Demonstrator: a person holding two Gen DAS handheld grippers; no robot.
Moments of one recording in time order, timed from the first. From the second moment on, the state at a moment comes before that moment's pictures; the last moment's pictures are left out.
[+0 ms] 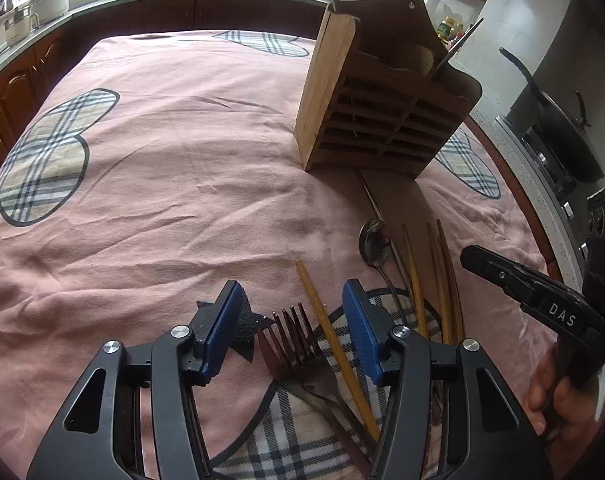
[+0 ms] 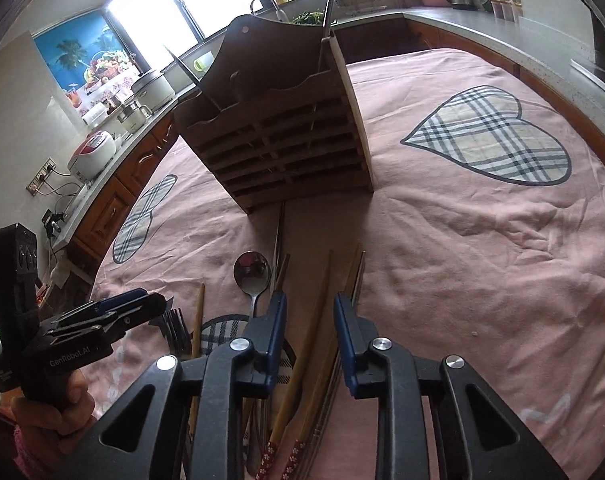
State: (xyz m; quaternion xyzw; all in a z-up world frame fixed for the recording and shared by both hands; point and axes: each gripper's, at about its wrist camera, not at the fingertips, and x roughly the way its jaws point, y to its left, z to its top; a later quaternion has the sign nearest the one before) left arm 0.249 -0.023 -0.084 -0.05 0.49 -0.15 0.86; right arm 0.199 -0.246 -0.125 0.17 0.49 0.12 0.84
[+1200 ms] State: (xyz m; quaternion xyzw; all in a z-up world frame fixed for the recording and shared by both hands) left arm 0.270 -0.050 -0.072 -0.03 0.50 -0.20 0.84; right arm 0.231 -0.251 -0.131 0.18 0.52 0.12 0.83
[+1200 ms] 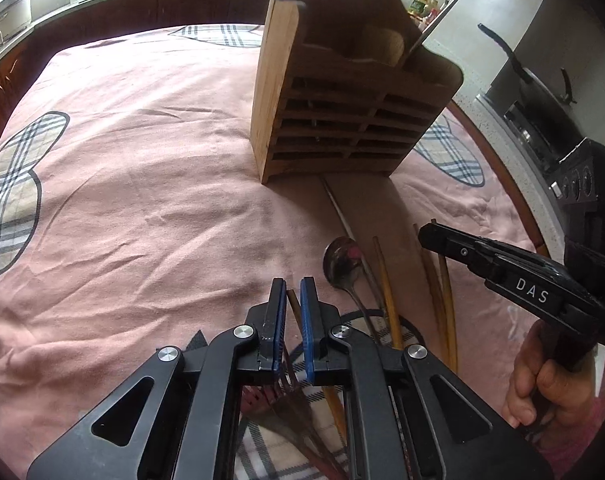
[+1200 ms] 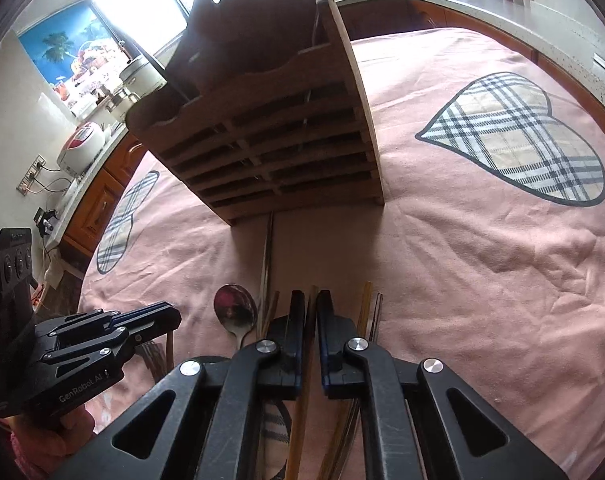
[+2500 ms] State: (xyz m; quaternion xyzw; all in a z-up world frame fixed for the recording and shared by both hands) left arm 0.172 0.006 0.068 -0.12 0.27 -0.21 0.93; right arm 0.164 -0.262 -0.002 0.17 0.35 0.13 0.91
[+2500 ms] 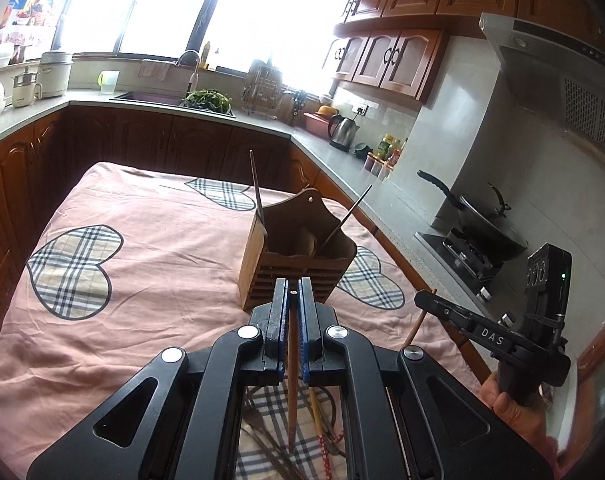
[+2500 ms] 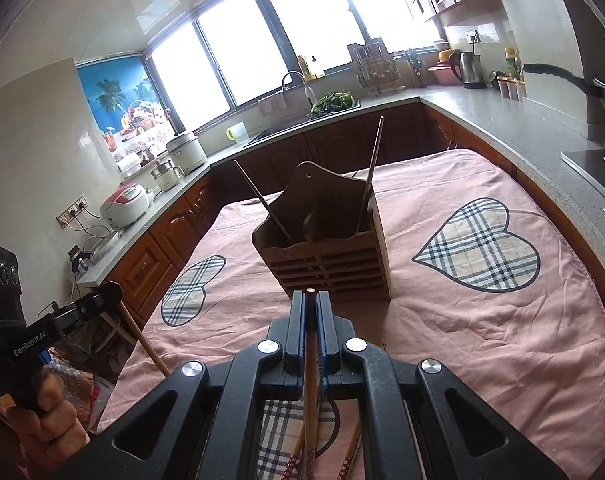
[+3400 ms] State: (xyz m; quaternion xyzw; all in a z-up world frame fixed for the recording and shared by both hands) left arm 0.203 0.021 0.121 -0.18 0.16 -0.19 0.95; right arm 0.190 -0.298 0.061 0.19 0.22 0.10 0.95
